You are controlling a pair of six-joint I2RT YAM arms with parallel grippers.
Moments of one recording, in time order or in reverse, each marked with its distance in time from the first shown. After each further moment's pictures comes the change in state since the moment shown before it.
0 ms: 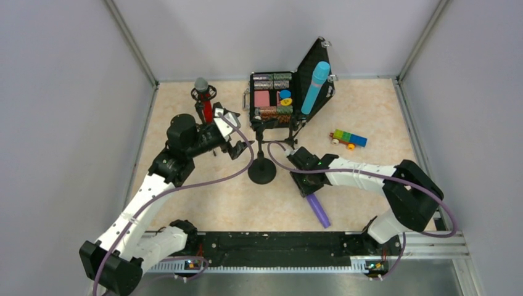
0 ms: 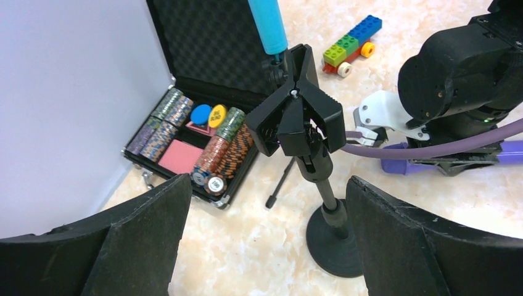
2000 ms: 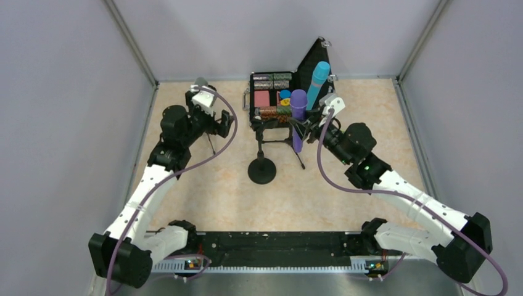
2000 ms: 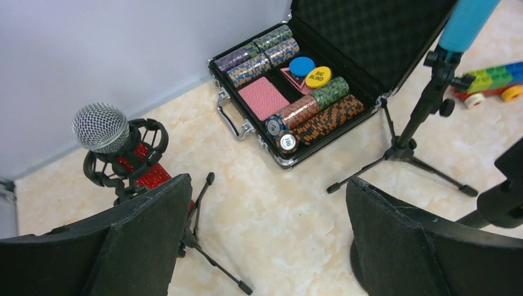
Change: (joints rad) left arm 0.143 0.064 0.000 0.087 -0.314 -0.222; right arm -0.116 -0.507 -0.013 0.868 -0.113 -0.309
